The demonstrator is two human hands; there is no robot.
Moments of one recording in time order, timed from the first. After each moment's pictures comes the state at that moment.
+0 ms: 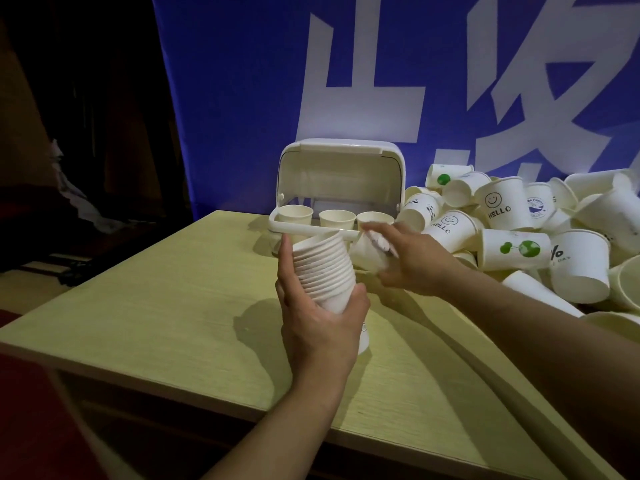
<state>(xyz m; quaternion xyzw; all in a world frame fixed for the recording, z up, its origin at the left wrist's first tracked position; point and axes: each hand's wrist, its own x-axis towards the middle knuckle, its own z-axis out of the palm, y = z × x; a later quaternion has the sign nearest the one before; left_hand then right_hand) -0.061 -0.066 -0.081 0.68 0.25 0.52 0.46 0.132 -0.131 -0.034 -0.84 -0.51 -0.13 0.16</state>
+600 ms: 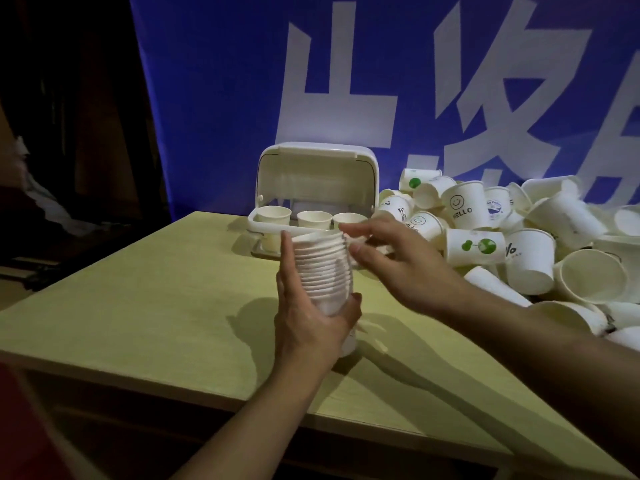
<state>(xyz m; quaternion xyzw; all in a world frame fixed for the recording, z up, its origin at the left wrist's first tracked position) -0.060 -0.071 -0.086 0.77 0.15 0.46 0.42 0.034 -0.181 0.003 -0.74 -0.51 -0.06 0.43</state>
